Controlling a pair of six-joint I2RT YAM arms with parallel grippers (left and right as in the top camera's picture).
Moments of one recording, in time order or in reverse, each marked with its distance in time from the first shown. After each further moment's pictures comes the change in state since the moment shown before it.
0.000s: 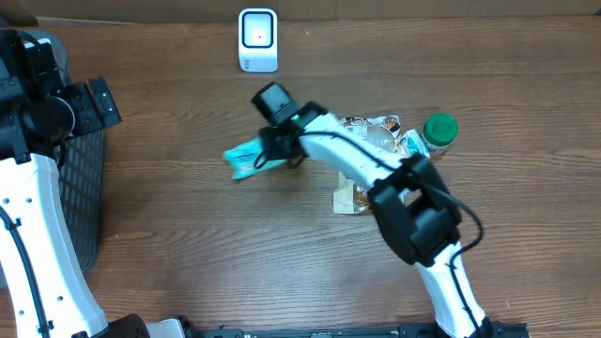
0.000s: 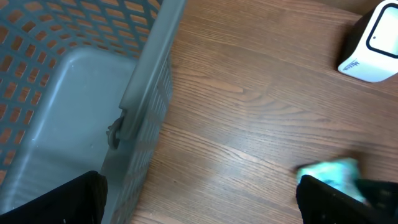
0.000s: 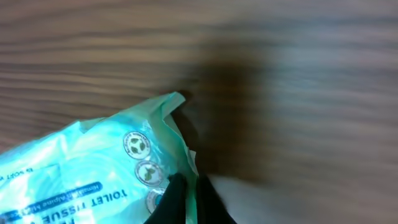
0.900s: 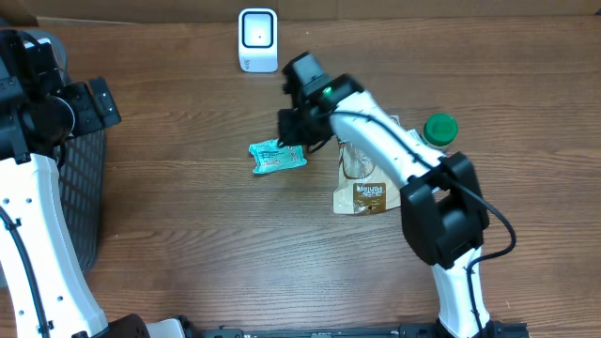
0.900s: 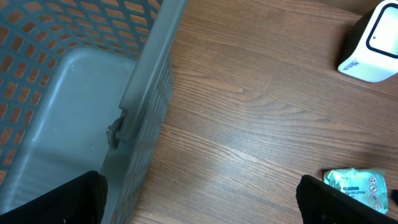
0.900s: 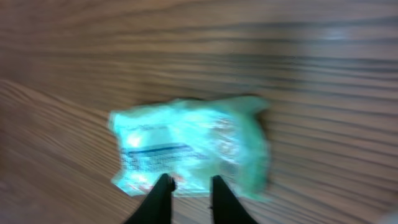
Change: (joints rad) left arm 0.000 0.000 0.000 0.000 0.000 0.000; right arm -0.101 -0.093 0.040 -0.135 -0.221 -0.083
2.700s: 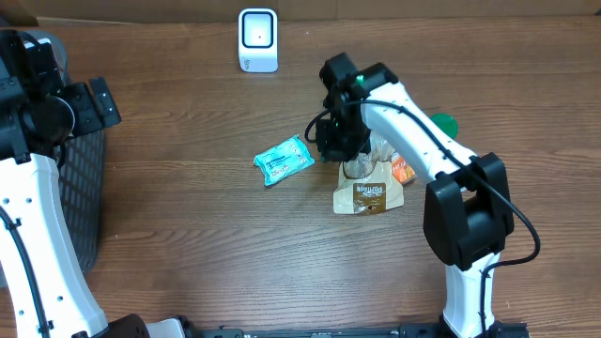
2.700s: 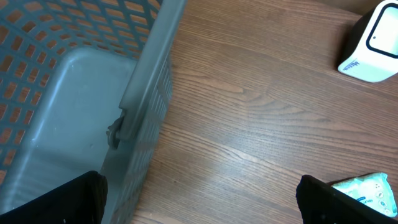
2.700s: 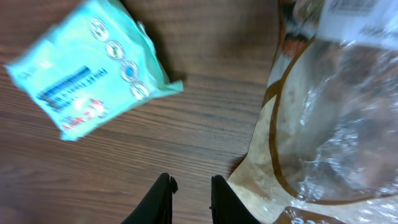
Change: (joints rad) left arm 0.000 0.000 0.000 0.000 0.000 0.000; right arm -0.106 -0.074 -0.073 -0.319 -0.012 -0.014
